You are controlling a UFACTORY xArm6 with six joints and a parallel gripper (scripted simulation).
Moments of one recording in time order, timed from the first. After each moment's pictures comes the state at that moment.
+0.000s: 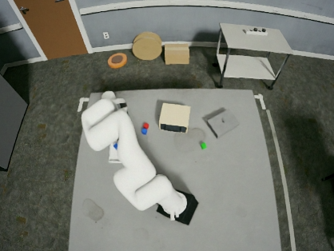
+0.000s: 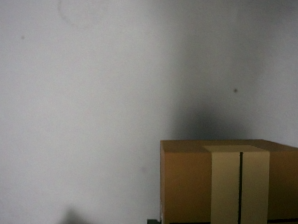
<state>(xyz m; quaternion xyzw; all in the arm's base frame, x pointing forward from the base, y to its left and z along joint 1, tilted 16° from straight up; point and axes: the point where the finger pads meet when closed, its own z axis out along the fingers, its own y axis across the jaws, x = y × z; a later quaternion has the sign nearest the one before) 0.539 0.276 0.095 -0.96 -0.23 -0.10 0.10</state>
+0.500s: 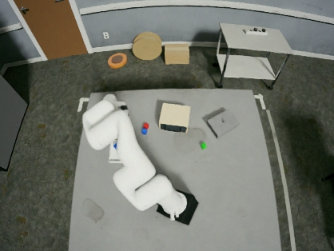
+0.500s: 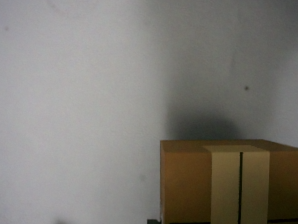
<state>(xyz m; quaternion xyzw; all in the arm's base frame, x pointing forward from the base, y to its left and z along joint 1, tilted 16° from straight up) 0.543 0.283 0.069 -0.96 -0.23 -0.10 0.10</state>
